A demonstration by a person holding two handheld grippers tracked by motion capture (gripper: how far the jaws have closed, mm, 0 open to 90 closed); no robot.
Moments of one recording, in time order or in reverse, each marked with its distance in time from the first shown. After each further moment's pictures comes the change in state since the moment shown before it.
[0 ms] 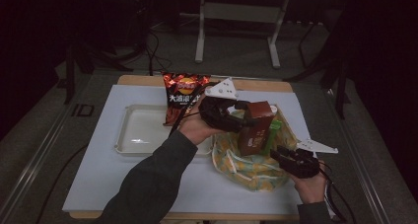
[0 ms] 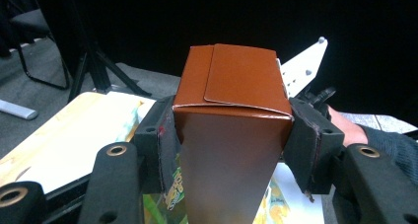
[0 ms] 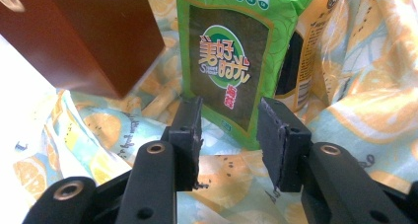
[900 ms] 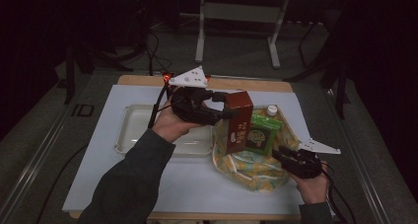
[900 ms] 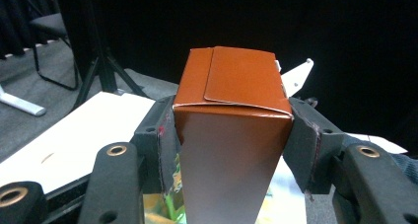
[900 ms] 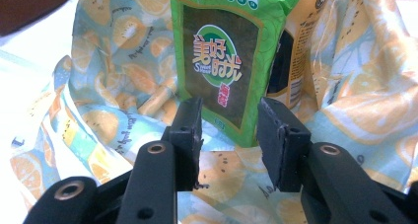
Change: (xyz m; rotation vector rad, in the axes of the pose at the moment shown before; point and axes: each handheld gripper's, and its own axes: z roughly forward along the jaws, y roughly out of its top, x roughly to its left) left arm 0.007 -0.002 -0.065 -0.057 0.028 -0.069; right arm -0.003 -0.001 -0.004 -0.002 -0.011 0.003
